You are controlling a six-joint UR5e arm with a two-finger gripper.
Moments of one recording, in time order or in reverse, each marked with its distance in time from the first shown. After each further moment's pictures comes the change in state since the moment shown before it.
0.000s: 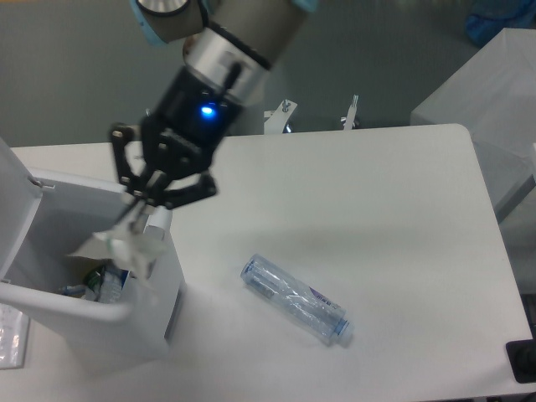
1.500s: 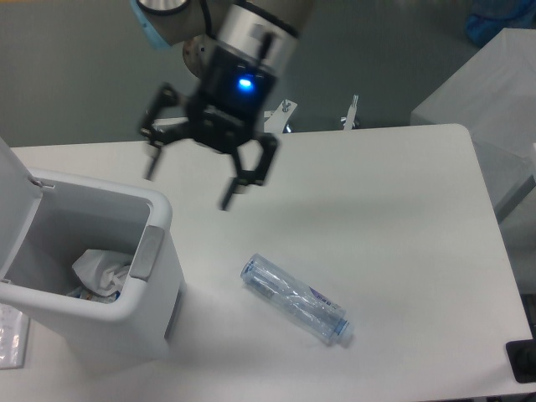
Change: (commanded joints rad) arm 0.198 -0.015 -0.033 0.000 0.248 0.080
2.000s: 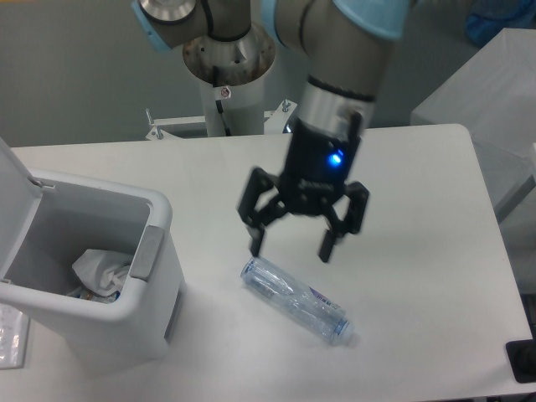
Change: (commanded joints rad) arm 0.040 -0.215 0.209 -0.123 0.190 -0.041
